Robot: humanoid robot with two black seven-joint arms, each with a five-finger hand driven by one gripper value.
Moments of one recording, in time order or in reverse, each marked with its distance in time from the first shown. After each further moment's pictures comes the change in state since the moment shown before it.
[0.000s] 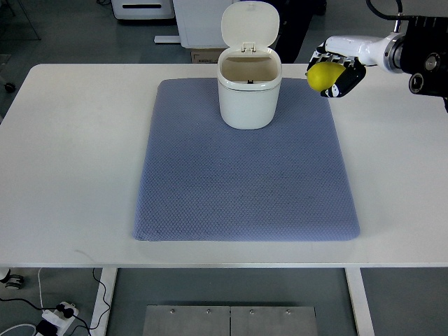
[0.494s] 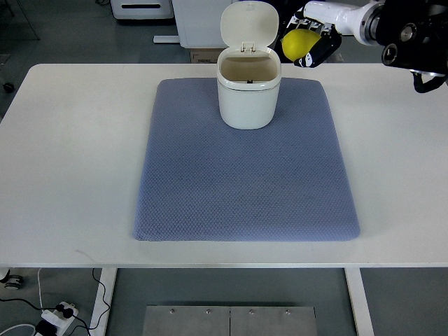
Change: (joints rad) left arm 0.000 0.000 0.000 0.000 0.000 0.000 0.000; right arm 0.002 0.086 0.095 -0.115 0.117 0.002 -0.035
